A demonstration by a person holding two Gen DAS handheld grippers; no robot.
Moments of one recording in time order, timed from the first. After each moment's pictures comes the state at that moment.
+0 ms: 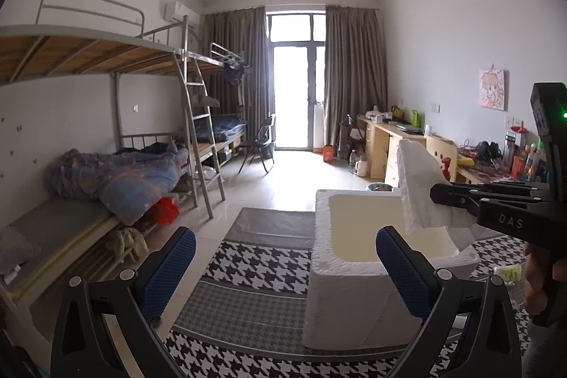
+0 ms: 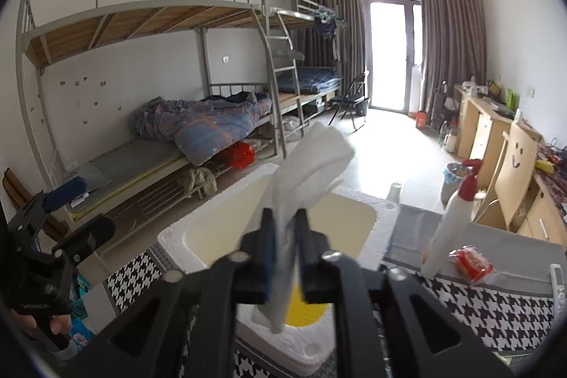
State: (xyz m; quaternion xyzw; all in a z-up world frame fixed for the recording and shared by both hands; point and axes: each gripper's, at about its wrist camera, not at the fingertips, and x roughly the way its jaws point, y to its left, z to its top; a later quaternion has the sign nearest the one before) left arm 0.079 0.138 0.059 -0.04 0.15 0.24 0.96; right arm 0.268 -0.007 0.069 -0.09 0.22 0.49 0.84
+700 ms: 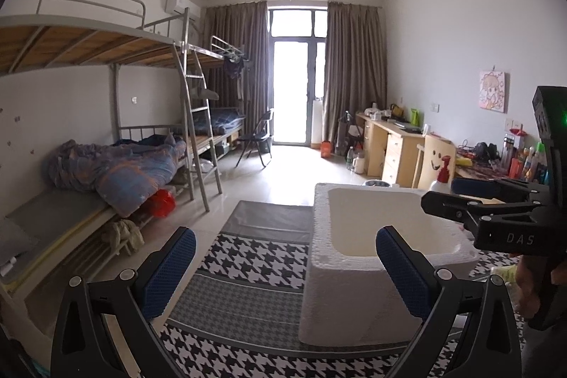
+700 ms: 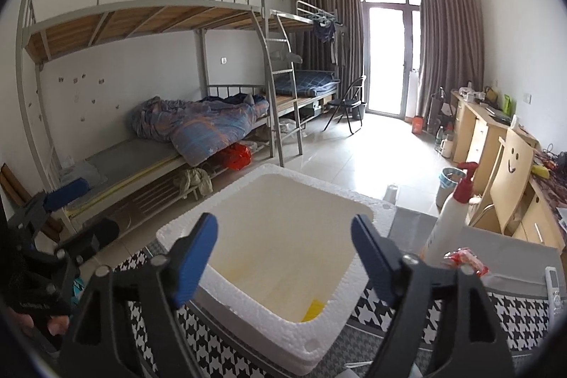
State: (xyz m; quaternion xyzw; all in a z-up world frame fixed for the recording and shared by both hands) left arm 0.080 0.139 0.058 -0.05 0.15 0.23 0.96; right arm 0.263 -0.020 0.074 -0.09 0.20 0.48 0.85
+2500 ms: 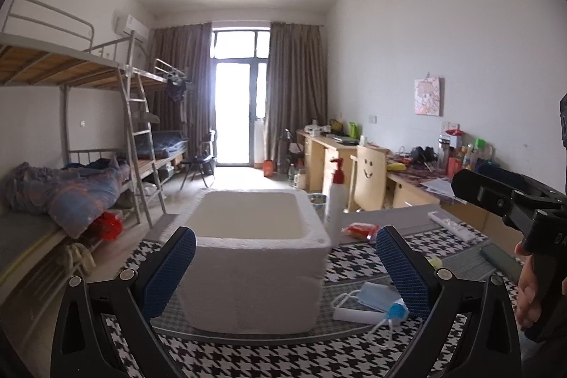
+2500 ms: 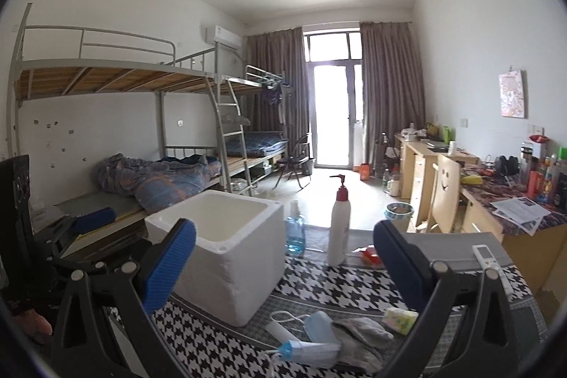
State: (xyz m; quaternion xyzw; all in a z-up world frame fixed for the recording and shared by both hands) left arm 0.069 0.030 0.051 -0.03 0.11 0.12 0.99; right arm 0.213 -0.171 0.063 -0.02 0.08 0.39 0.92
